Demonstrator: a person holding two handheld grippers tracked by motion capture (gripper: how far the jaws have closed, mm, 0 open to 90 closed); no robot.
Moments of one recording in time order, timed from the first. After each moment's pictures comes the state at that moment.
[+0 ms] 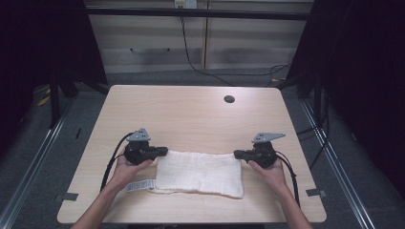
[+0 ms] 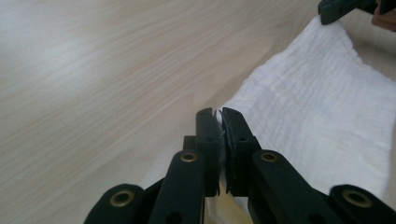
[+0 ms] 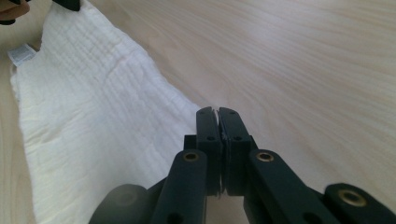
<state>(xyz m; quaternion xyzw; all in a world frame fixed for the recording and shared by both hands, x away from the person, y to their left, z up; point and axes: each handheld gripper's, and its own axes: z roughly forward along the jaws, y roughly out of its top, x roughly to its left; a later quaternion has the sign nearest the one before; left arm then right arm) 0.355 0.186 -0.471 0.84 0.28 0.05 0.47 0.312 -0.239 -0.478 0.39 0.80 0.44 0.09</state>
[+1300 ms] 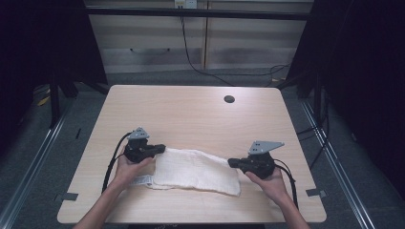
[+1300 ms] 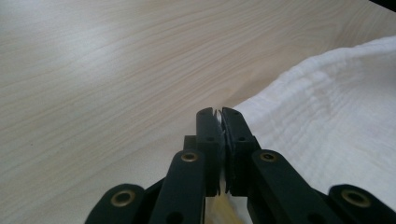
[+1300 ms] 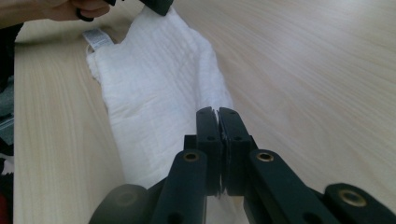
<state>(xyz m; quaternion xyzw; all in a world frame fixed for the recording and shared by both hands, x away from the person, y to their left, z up) 0.364 0.188 -0.487 0.82 0.33 0.07 0.46 0.274 -0.216 -0.458 0.31 0.83 0.46 0.09</state>
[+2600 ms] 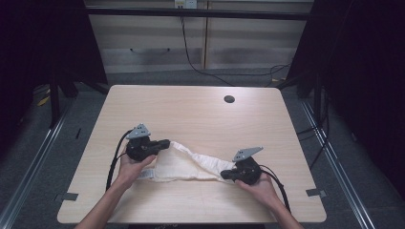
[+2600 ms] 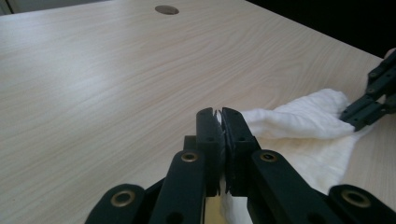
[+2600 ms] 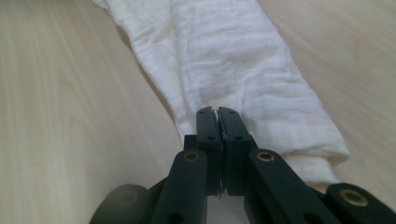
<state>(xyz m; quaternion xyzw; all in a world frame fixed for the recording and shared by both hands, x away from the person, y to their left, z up) 0.352 0.174 -0.461 0.80 0.31 0.08 0.51 0.283 -0.189 -0.498 0.33 0.86 0.38 0.03</state>
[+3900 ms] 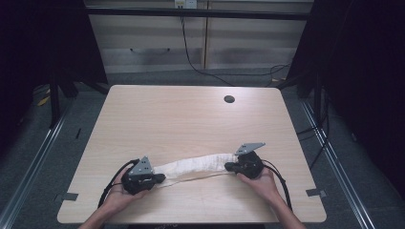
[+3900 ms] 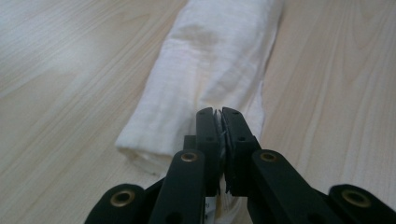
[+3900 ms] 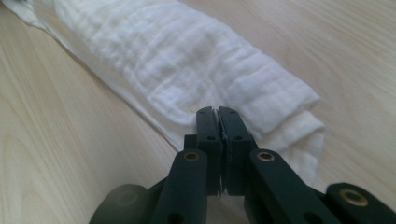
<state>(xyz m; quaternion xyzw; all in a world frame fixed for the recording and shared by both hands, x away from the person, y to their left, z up) 0.284 0.188 -0.498 0.89 0.22 0.07 0.40 0.294 -0.199 -0.497 0.36 0.86 0.36 0.09</state>
